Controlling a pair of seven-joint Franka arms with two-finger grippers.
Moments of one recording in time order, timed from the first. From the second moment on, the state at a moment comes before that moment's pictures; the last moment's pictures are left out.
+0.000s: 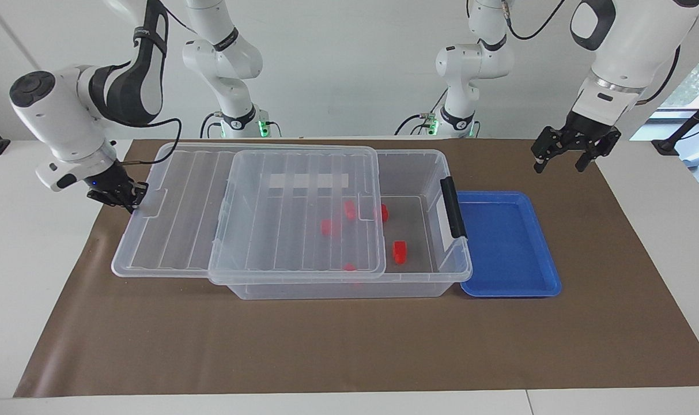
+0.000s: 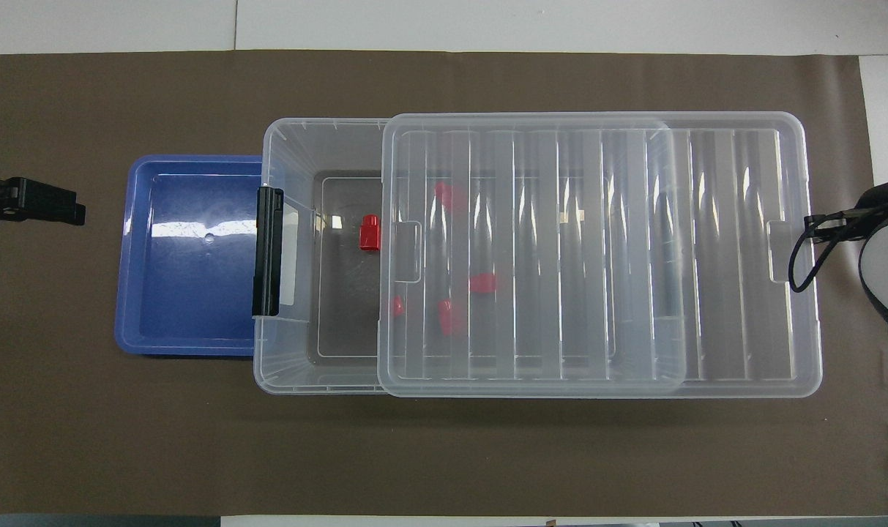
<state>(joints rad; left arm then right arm) -0.04 -0.03 -0.02 -1.59 -0.02 1.60 0.04 -0.13 0.04 -0.05 -1.94 0.00 1.97 -0.18</state>
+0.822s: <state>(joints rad) -0.04 -0.02 -0.02 -1.60 0.00 1.55 0.05 0.02 0.04 -0.04 -1.94 0.00 1.97 0.07</state>
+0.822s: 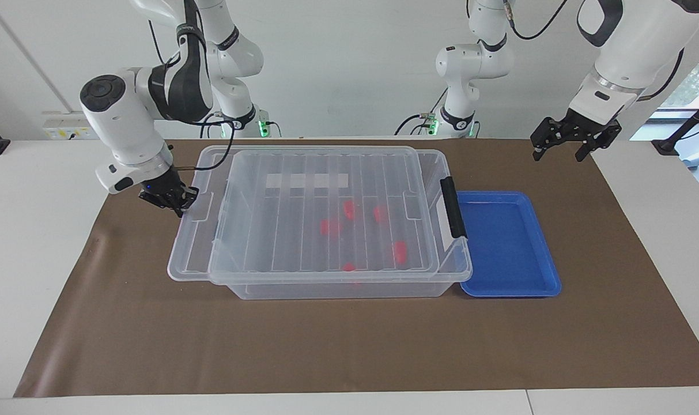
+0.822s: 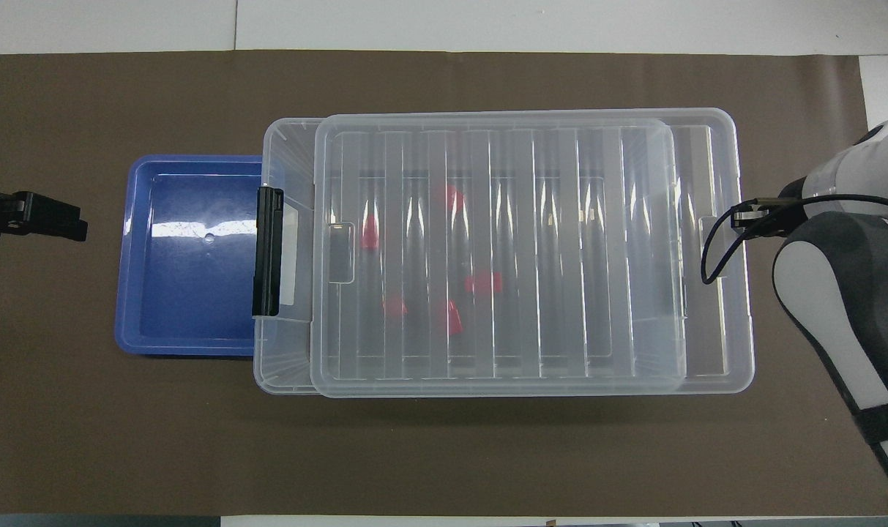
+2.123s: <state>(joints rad) -0.04 -0.02 -0.02 -1.60 0.00 1.55 0.05 0.12 0.03 -0.04 -1.94 0.00 1.97 0.21</state>
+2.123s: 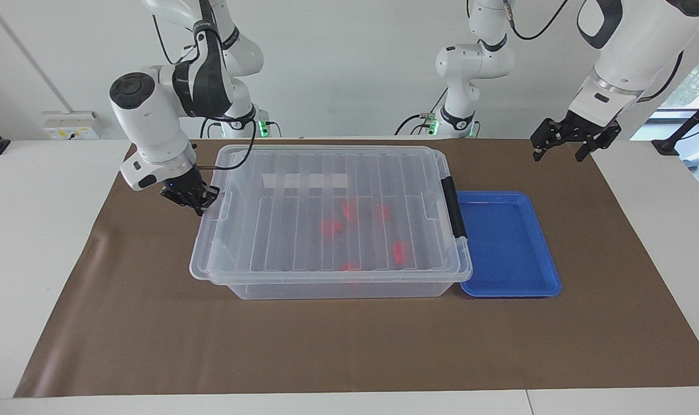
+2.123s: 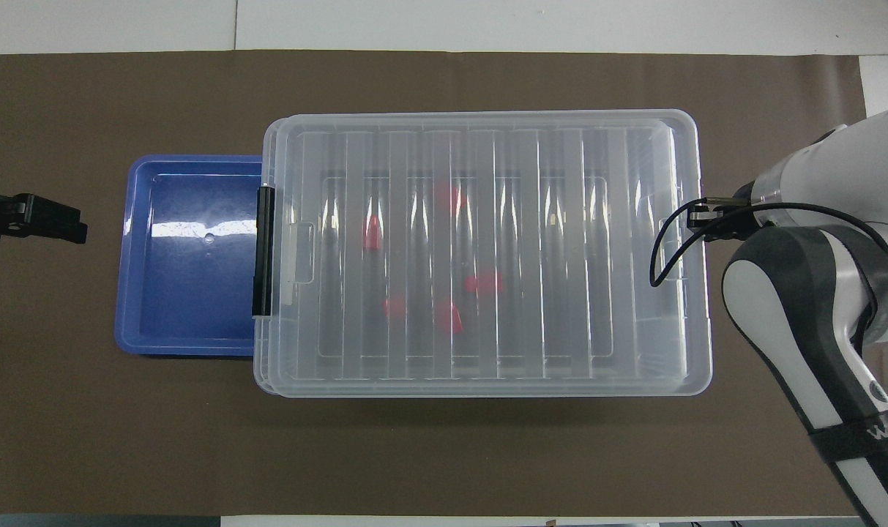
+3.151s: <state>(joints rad) -0.04 -0.02 -0.02 -1.60 0.00 1.55 0.05 0.10 0.01 -0.06 -1.71 0.00 1.64 0.21</state>
